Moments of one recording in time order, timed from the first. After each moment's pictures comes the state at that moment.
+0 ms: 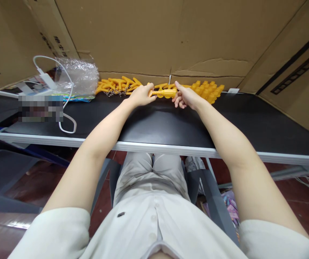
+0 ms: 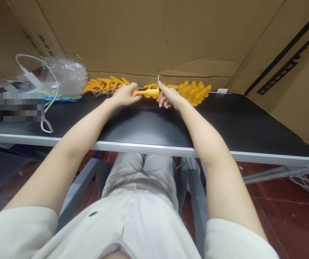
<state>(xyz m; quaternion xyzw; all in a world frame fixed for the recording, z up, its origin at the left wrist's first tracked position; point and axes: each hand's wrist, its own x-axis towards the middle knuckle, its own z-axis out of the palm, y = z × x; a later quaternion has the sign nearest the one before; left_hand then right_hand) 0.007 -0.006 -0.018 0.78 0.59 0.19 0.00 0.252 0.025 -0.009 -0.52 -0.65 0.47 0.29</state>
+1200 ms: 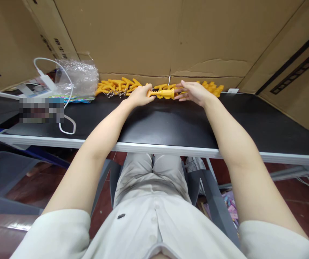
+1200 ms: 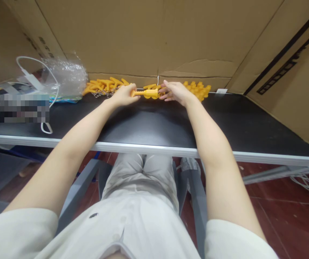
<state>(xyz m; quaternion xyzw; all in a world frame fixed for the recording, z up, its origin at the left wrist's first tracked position) 0.001 0.002 -0.022 0.79 0.58 0.21 0.01 0.271 0.025 0.003 -0.49 -0.61 0.48 0.40</state>
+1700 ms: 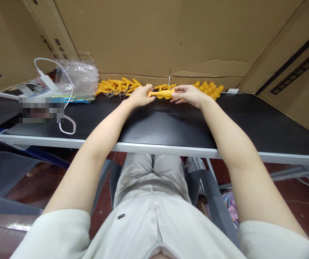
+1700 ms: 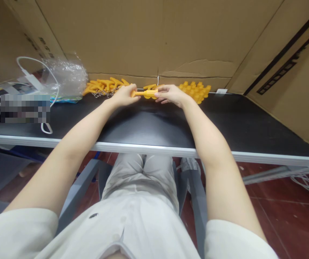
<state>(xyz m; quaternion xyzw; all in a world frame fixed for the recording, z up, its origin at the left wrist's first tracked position) 0.000 0.004 -0.024 0.79 0.58 0.22 0.02 0.266 0.017 -0.002 -0.45 -0.69 0.44 0.35</state>
